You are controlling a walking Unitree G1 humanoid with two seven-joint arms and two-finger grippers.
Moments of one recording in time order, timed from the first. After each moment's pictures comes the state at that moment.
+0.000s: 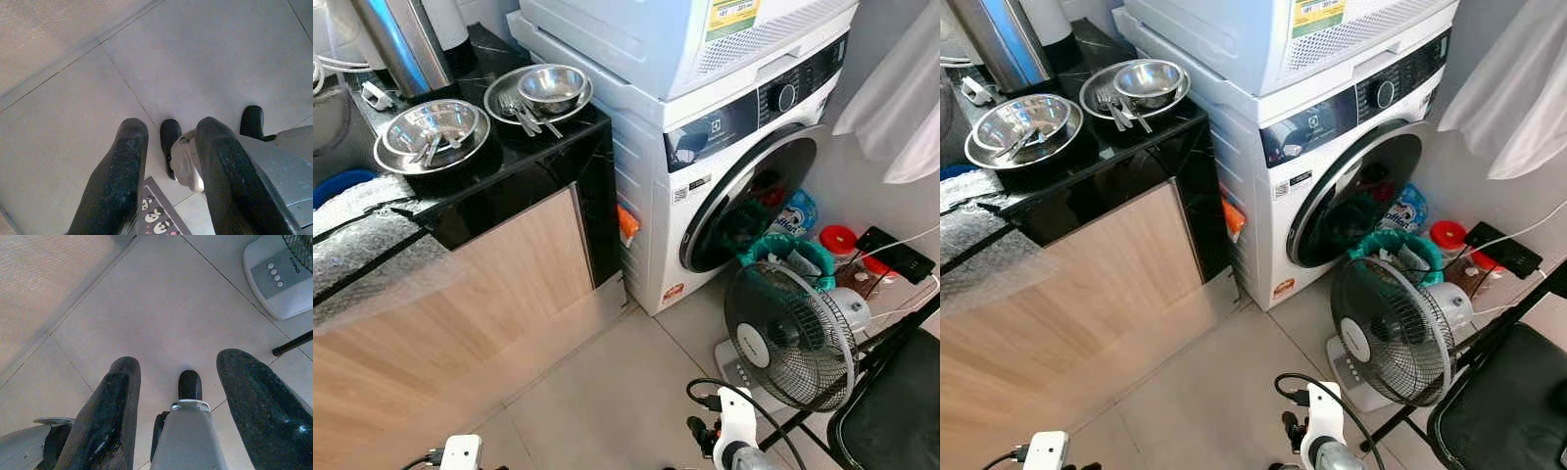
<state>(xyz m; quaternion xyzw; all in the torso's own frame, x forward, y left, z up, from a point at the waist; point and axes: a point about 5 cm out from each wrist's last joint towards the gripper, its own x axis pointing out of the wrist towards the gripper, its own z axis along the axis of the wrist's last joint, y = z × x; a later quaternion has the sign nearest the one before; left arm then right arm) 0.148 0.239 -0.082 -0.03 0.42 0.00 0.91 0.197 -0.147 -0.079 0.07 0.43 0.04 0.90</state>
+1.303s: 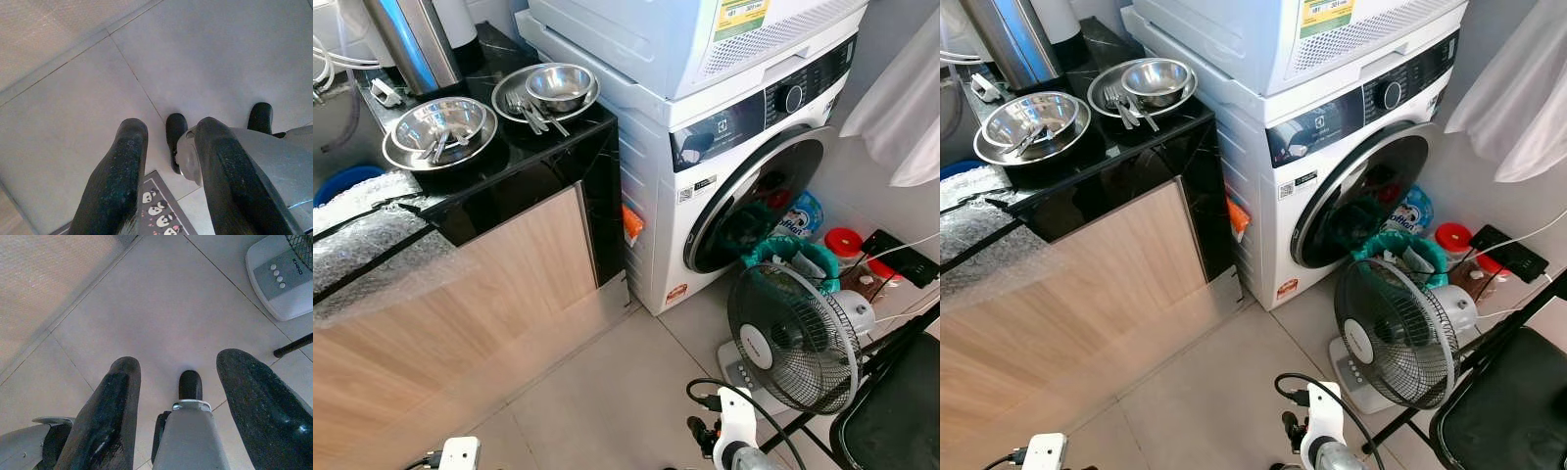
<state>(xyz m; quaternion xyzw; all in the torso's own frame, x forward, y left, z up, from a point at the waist) 0.146 0.241 -0.083 -0.03 0.43 0.02 0.90 0.197 -0.146 -0.079 0.07 0.43 0.04 0.90</state>
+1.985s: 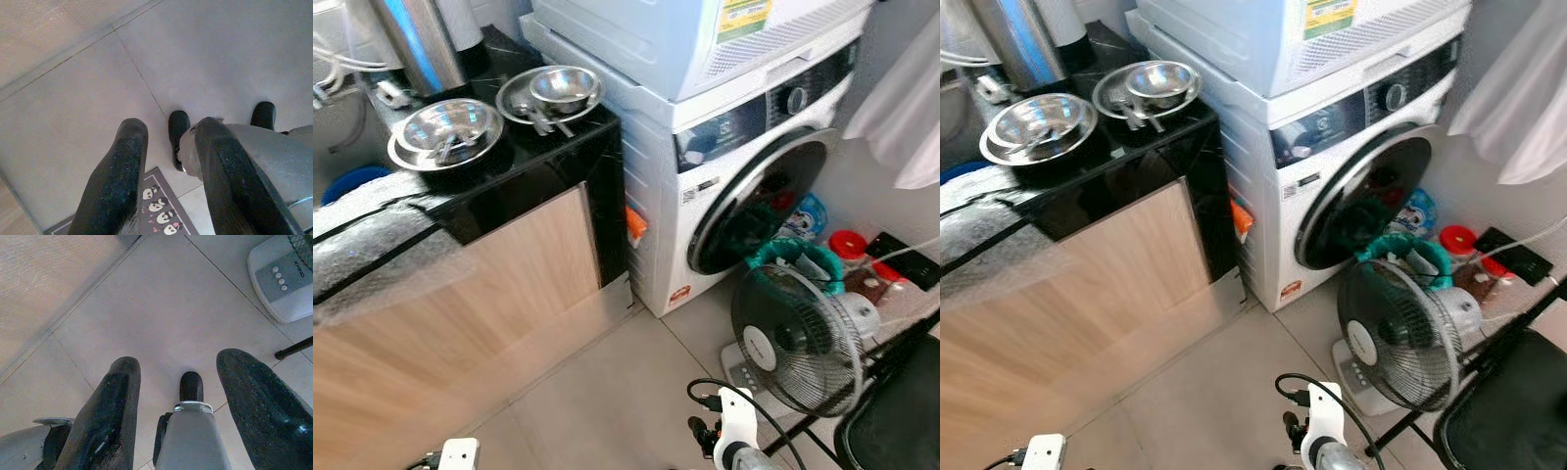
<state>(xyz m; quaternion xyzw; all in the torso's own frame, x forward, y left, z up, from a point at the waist) 0.146 0.242 -0.083 -0.03 0.43 0.02 0.90 0.196 -0.148 -0.079 0.07 0.43 0.03 0.90</state>
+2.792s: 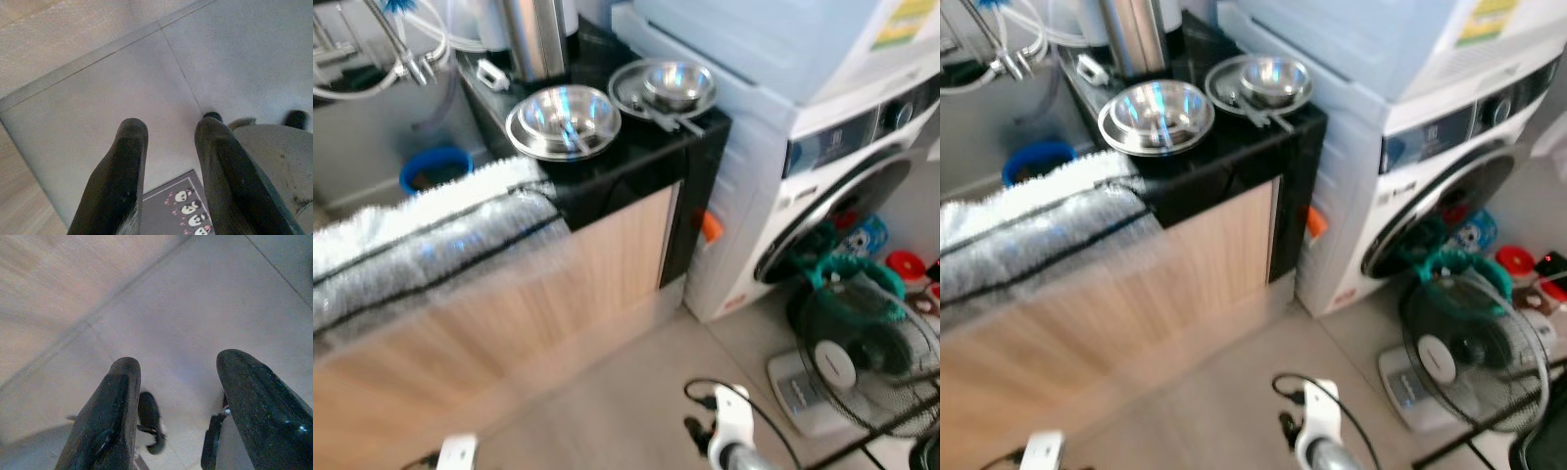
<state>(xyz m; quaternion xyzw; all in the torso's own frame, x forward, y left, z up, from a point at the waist) 0.144 0.245 -0.083 -0.03 0.44 0.02 0.90 0.197 -0.141 -0.079 0.08 0.43 0.04 0.90</state>
